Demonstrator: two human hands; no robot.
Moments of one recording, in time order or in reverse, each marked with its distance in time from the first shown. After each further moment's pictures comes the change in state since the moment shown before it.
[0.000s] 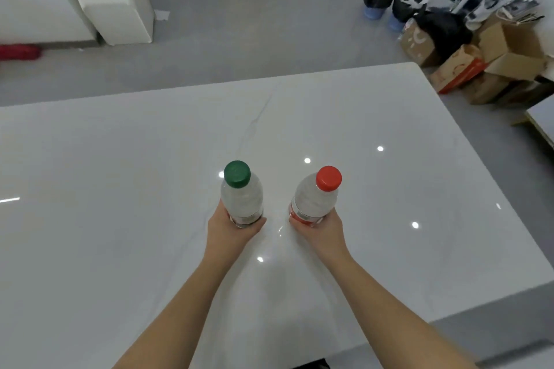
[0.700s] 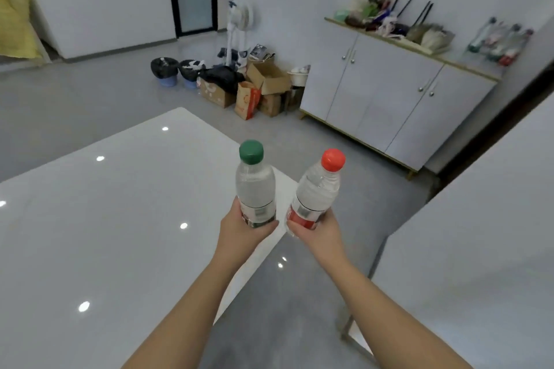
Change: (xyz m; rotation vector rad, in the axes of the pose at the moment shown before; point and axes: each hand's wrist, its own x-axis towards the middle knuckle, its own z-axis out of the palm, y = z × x) left_hand -0.219 0.167 0.243 -0.077 -0.715 0.449; right_hand -0.209 0.033 -0.312 0.170 0.740 -0.025
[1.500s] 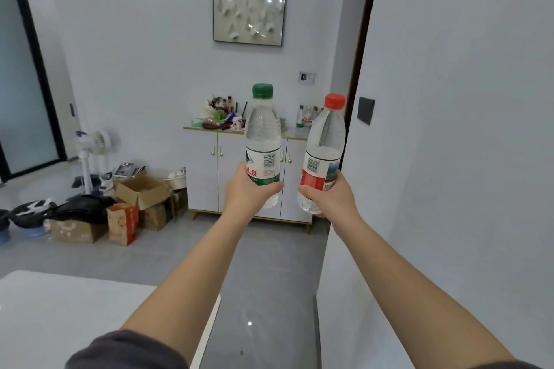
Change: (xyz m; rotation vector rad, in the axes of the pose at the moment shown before) left_hand 0.059 0.240 0.165 0.003 -0.344 0.468; right_hand 0.011 -0.149 -0.220 0.035 0.665 -0.209
